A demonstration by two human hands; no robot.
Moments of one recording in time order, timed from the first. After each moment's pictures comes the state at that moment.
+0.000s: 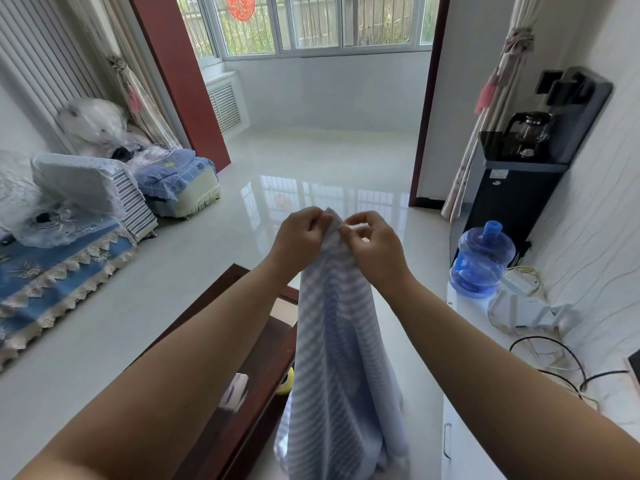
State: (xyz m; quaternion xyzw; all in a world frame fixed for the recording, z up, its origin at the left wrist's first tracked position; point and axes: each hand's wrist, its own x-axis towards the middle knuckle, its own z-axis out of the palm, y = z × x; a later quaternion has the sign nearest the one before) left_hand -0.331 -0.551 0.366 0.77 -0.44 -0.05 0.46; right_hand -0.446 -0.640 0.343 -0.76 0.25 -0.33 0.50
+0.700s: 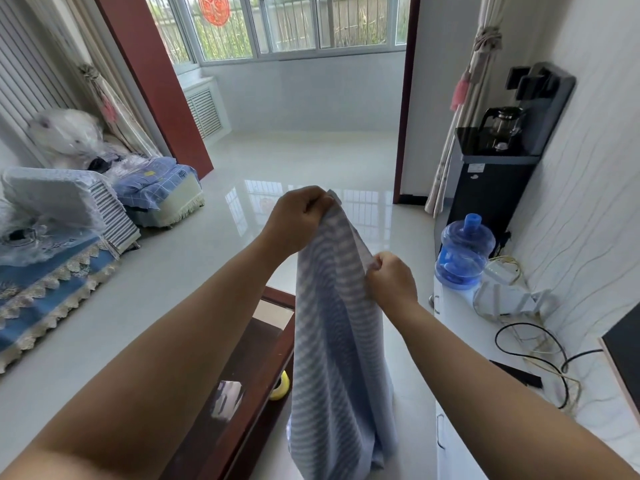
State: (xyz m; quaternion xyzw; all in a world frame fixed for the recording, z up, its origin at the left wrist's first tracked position) left_hand -0.344 -0.573 0.396 0.74 -0.51 -0.02 0.43; right_hand -0.481 -0.665 0.284 -0.78 0.42 -0.25 0.39
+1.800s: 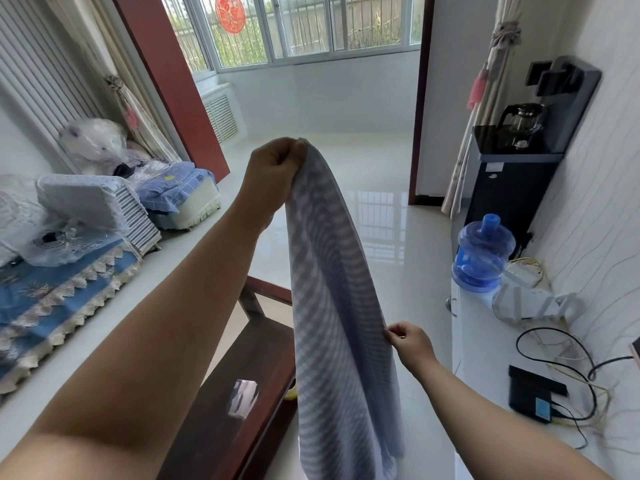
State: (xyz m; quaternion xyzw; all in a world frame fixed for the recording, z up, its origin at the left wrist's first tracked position) left_hand -0.322 -0.561 0.450 0.66 -0.43 -0.07 0.61; right_hand -0.520 -0.657 0.151 -0.72 0.43 -0.14 0.53
